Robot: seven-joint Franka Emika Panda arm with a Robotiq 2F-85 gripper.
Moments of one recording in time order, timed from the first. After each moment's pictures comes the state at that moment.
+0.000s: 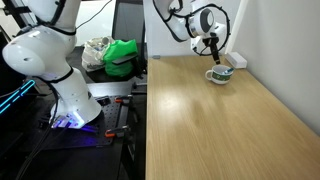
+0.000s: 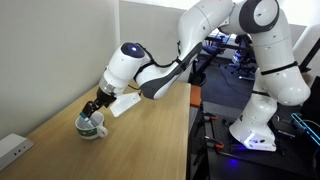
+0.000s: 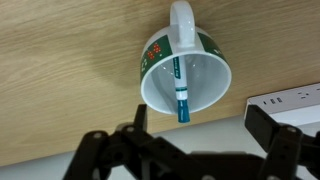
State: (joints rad) arm -0.02 0.61 0.34 -1.75 -0.90 2.71 1.26
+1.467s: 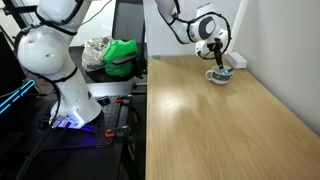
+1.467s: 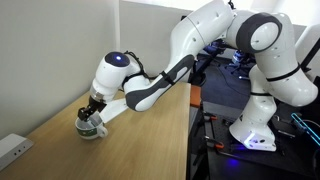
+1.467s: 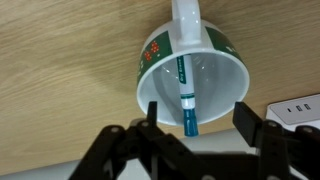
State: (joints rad) arm 0.37 0.72 -0.09 -1.62 -0.46 2.74 1.03
